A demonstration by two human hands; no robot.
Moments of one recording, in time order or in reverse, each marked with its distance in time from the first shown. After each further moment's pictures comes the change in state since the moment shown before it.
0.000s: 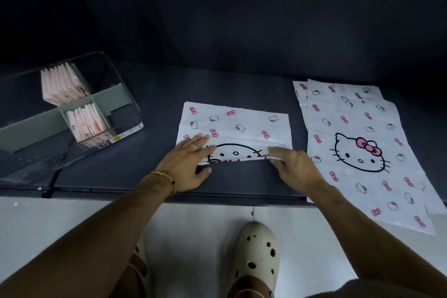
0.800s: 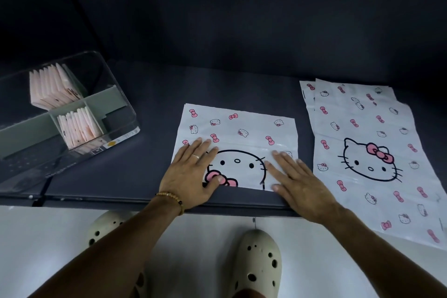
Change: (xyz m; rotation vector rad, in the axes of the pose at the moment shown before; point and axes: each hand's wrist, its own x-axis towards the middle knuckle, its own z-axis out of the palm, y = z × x) left_hand 0.004 0.013 0.027 0.086 0.152 -0.096; right_hand -0.015 0.044 0.024 -0.420 -0.152 -0.294
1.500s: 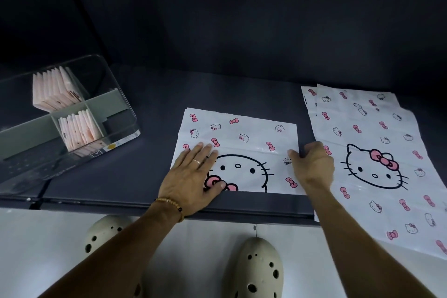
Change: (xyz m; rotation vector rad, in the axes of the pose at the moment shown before) left_hand 0.000 0.003 0.001 0.081 -0.066 -0.024; right_hand 0.059 0.002 -0.025 0.612 0.387 1.034
